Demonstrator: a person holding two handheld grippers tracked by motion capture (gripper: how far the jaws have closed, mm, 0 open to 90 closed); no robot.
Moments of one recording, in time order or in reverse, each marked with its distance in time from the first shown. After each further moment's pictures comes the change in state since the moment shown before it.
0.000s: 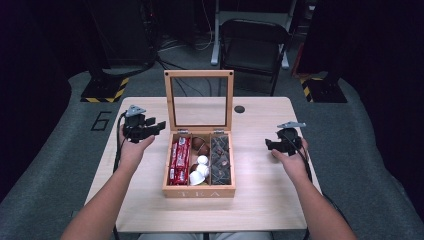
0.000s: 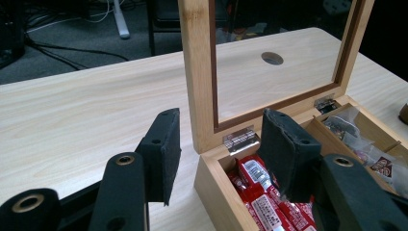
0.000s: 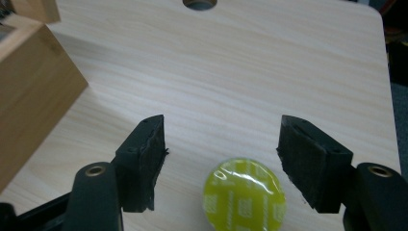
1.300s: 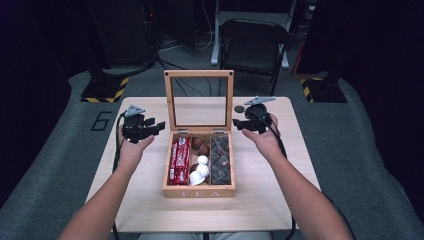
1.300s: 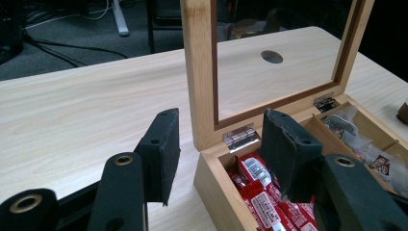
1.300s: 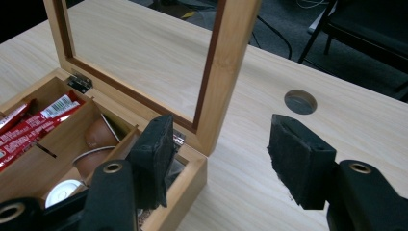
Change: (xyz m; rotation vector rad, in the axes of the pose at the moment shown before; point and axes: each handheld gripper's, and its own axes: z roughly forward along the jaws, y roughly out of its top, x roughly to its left) left arm 0.001 0.000 -0.002 0.010 -0.004 -0.009; right arm 0.084 0.096 -0.007 -0.087 0.216 -0.129
